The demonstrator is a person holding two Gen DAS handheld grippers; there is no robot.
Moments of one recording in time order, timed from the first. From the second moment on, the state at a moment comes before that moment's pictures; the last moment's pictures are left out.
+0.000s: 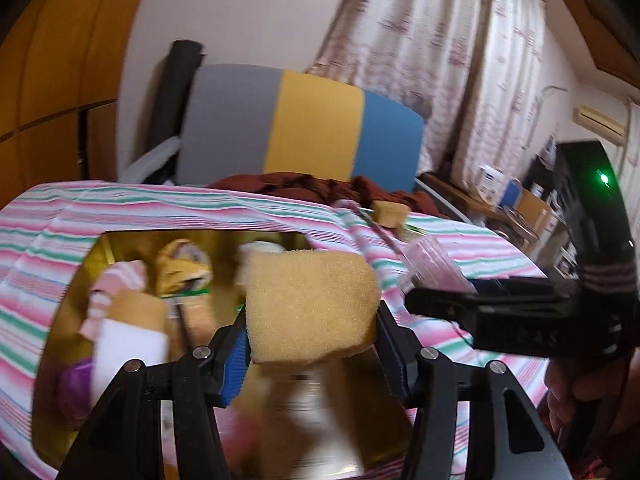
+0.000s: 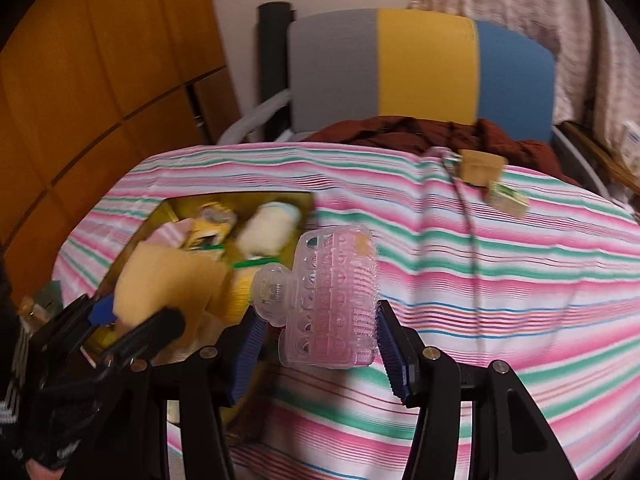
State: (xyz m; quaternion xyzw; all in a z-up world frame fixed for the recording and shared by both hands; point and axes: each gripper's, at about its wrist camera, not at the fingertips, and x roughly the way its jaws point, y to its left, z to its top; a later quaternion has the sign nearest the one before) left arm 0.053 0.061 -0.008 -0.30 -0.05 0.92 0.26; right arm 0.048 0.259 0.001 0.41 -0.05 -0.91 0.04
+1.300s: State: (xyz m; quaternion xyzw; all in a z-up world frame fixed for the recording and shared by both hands) left arm -0.059 -0.017 -0.041 -0.41 -0.10 0.90 0.12; right arm -0.033 0.206 -0.022 0.44 -0.11 -0.88 0.14
